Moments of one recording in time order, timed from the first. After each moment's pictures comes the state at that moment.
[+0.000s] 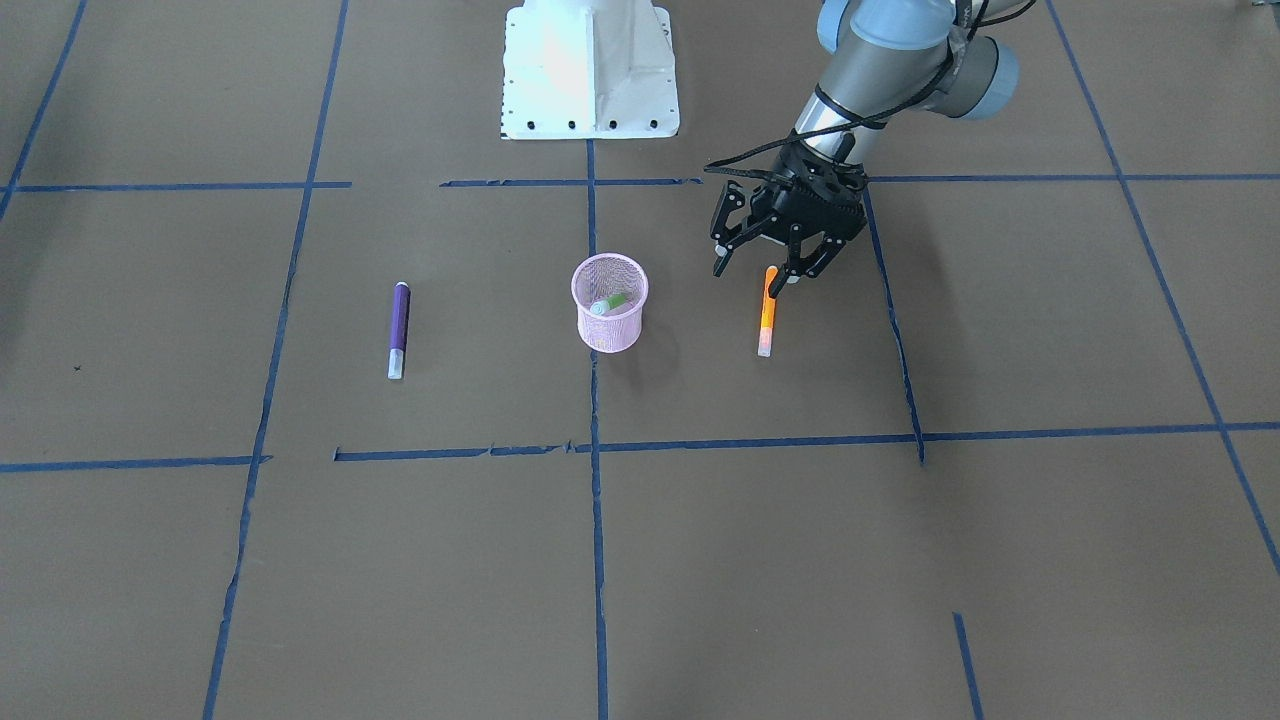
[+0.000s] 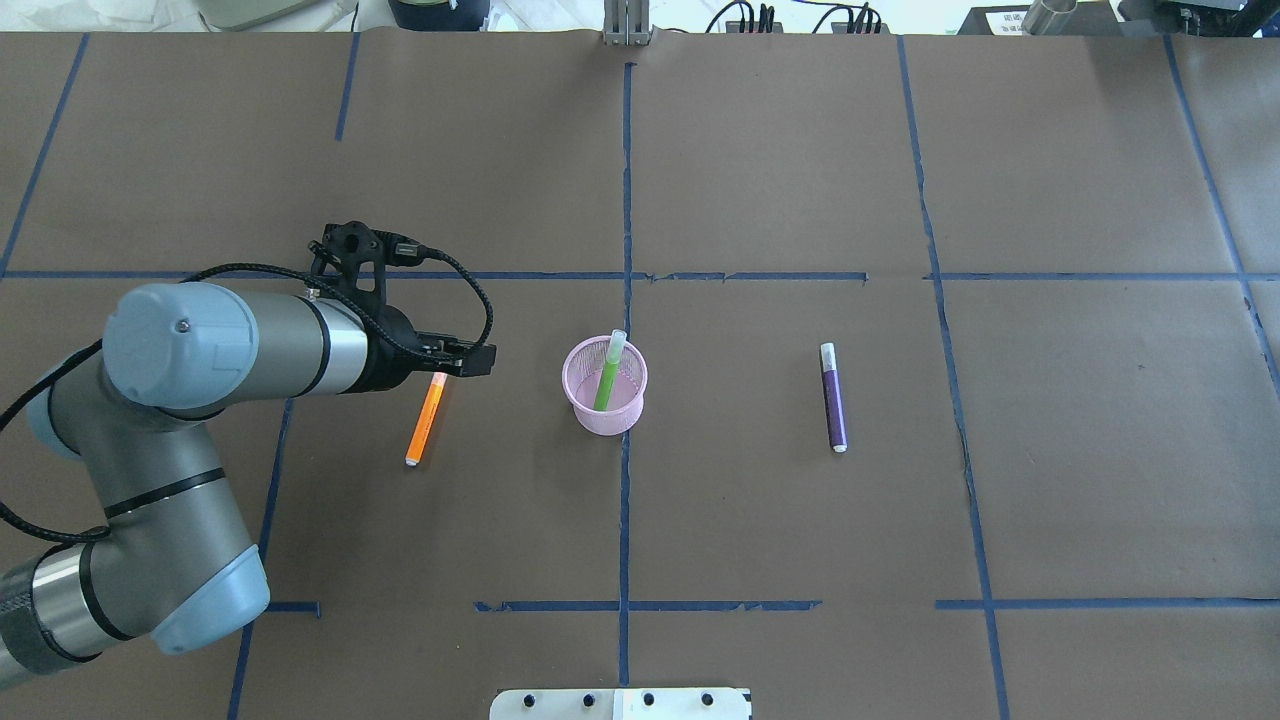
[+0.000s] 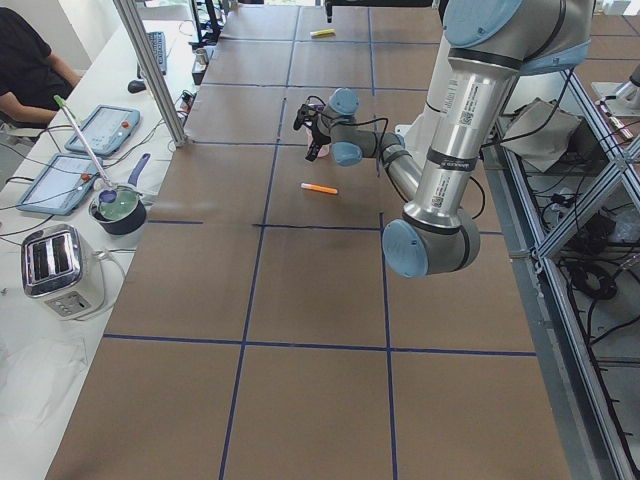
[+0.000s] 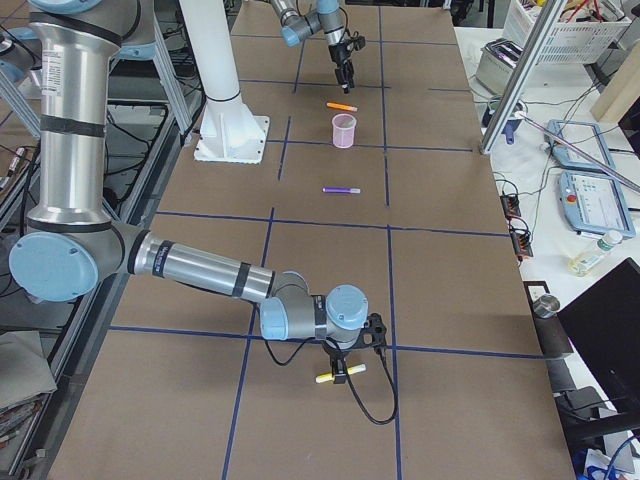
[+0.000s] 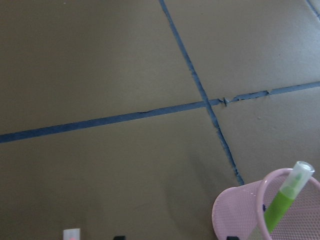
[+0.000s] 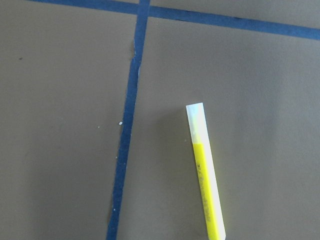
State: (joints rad) left arm -0.56 -1.87 -1.89 -2.14 -1.74 -1.05; right arm 1.44 -1.64 1.35 -1.22 2.33 -0.05
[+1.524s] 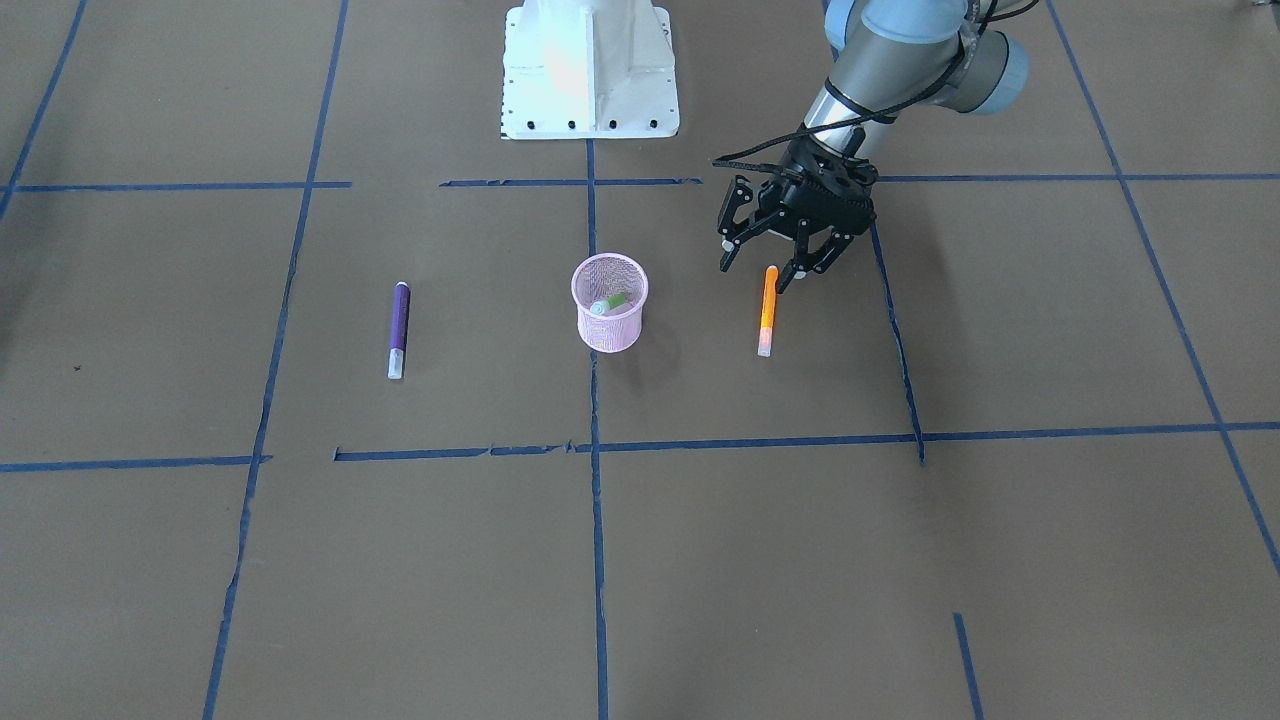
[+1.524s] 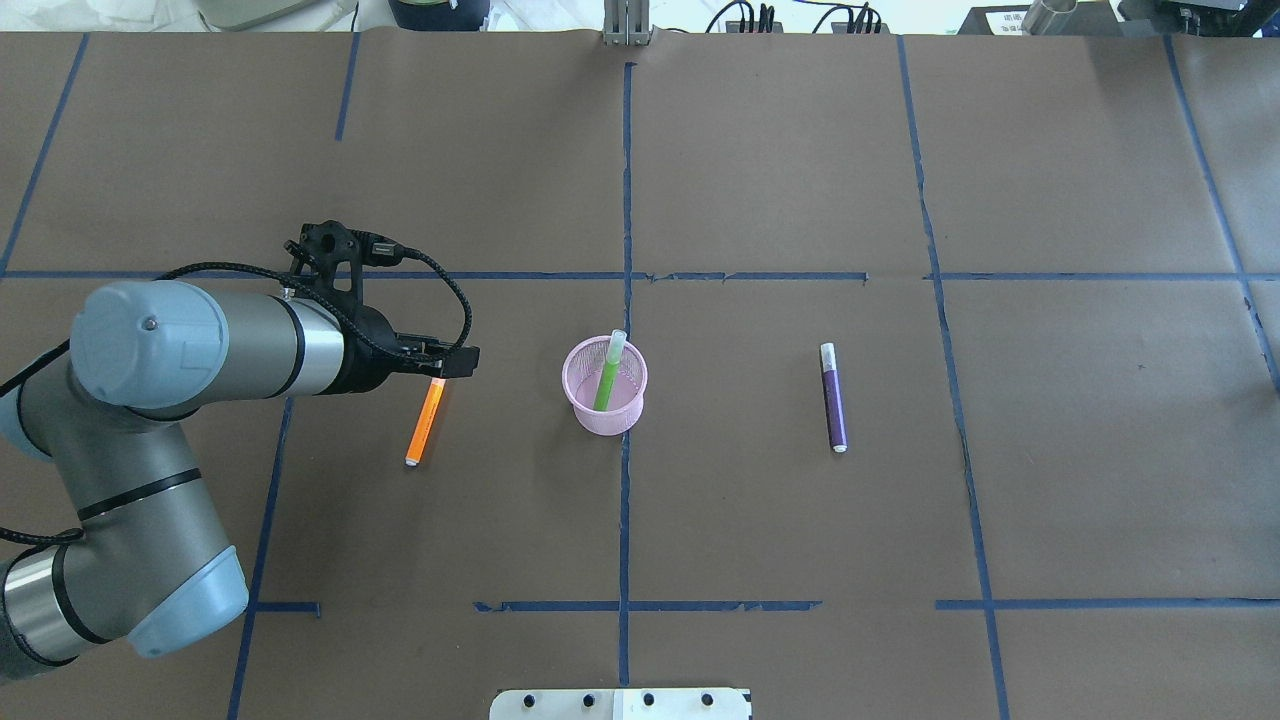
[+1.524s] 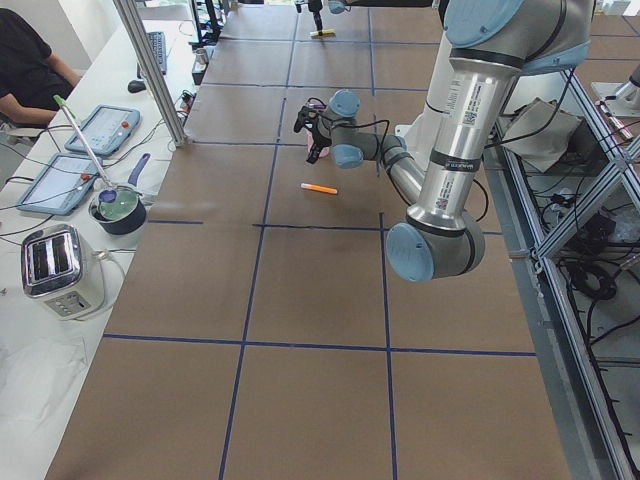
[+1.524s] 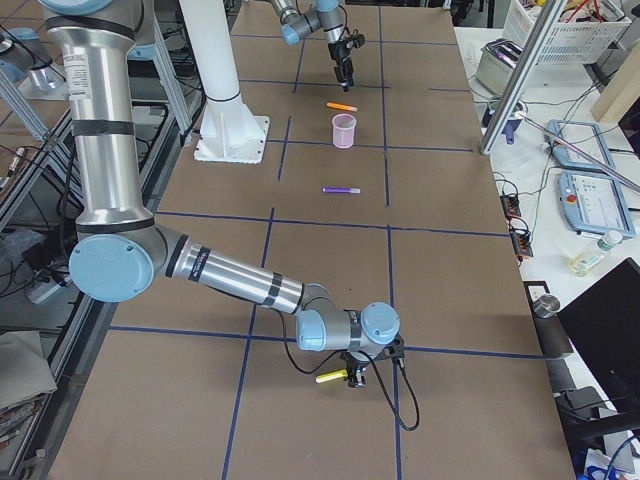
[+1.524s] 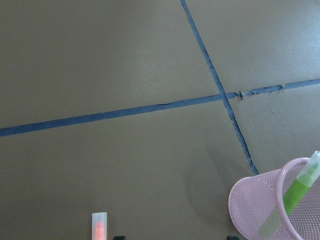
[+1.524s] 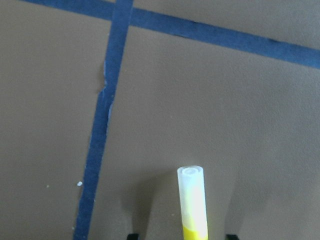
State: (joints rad) left arm -0.56 -1.87 -1.90 -2.14 -1.73 -1.05; right arm 1.37 -1.51 1.13 -1.22 2.33 -0.08
